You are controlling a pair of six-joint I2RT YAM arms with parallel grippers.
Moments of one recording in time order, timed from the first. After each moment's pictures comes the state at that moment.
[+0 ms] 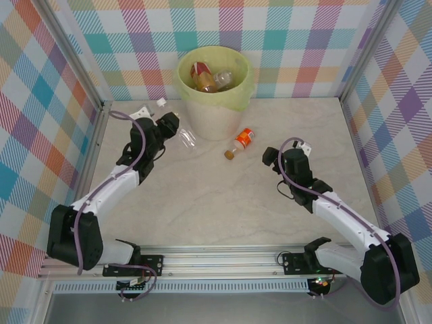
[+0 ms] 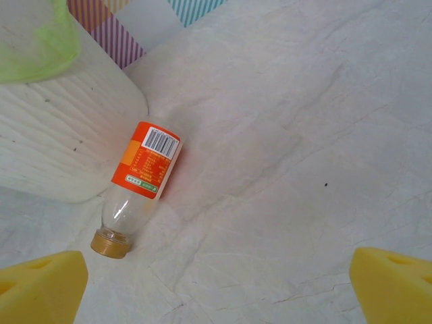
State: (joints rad) left arm -0.30 1.33 0.93 0.20 -0.06 -0.77; right arm 0.45 1.06 0.62 -0.11 0.31 0.73
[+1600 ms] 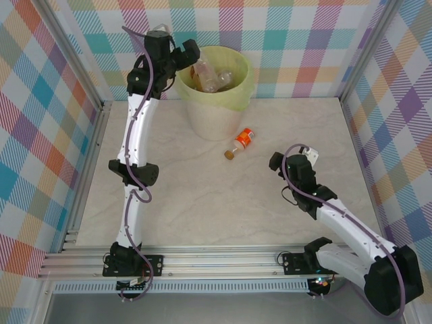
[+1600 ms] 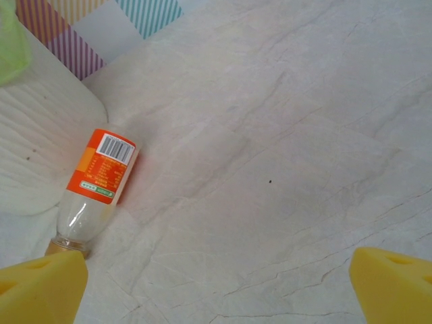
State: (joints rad) left arm -0.31 2.40 3.11 -1.03 -0.10 -0.54; right arm 0.45 0.99 0.58 -0.19 0.41 0.73
